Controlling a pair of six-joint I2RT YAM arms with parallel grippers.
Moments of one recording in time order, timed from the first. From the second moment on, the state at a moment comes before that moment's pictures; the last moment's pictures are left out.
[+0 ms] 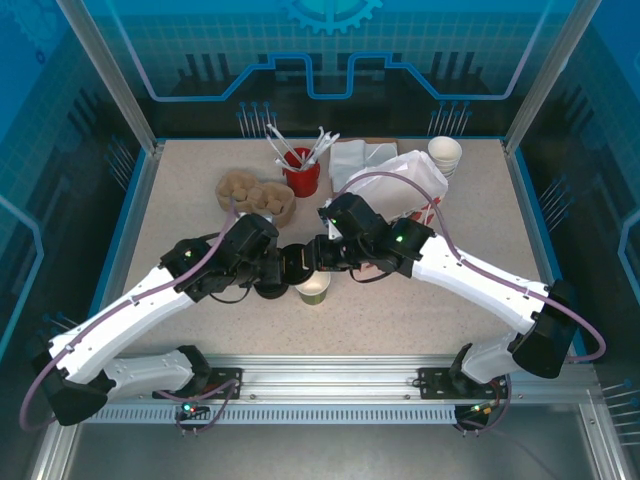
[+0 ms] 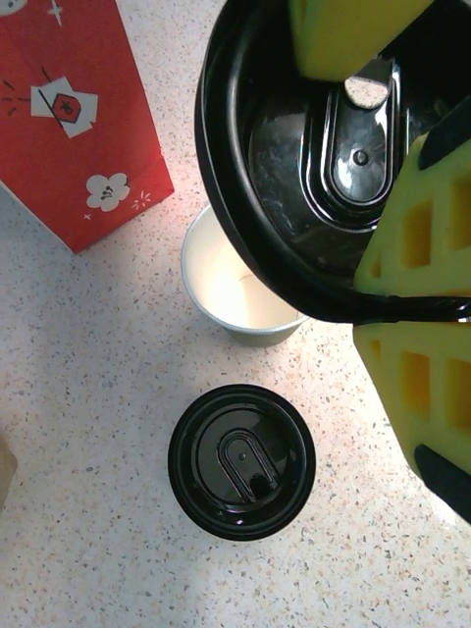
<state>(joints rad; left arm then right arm) -0.79 1.10 1.17 -1.04 -0.14 -0.77 0.91 1.43 1.33 -0.71 -0.19 0.82</state>
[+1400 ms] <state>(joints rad) -1.12 1.01 1.01 -0.43 -0.05 0.52 0.46 1.06 1.19 -1.19 -0.59 0.70</state>
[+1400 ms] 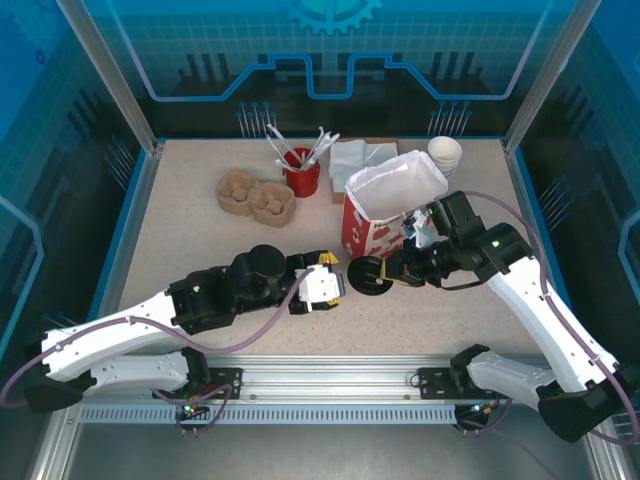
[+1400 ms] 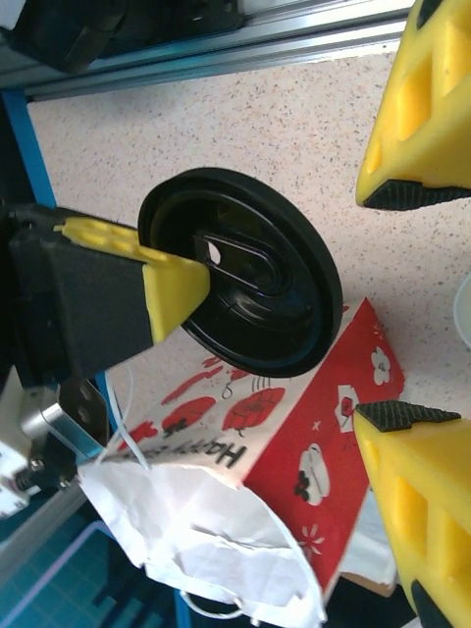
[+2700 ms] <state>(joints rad) -1.17 1.14 1.01 -0.40 -0.09 0.78 0.43 1.09 1.13 -1.21 -0.68 0.66</state>
